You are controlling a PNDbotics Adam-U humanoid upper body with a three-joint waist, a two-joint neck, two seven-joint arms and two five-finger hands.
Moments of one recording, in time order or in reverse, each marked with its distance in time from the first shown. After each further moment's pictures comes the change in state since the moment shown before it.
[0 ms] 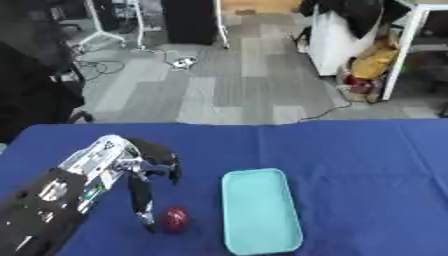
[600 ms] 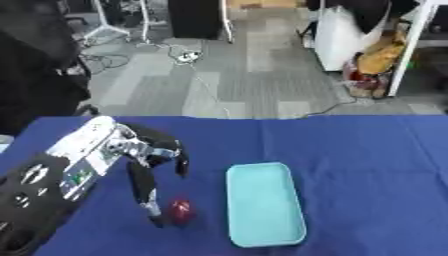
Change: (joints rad) left arm -0.008 0.055 -0.028 -0.143 0.206 0.098 -0.103; right arm 0.026 -0.013 -0.001 0.000 -0.009 -0.022 0.027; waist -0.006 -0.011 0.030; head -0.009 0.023
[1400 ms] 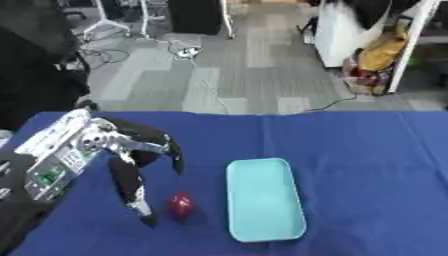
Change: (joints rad) left arm 0.032 0.060 0.007 -0.147 0.231 0.079 -0.058; right arm 0.019 -0.010 0.001 0.000 -0.001 -0.058 0.077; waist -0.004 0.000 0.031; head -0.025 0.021
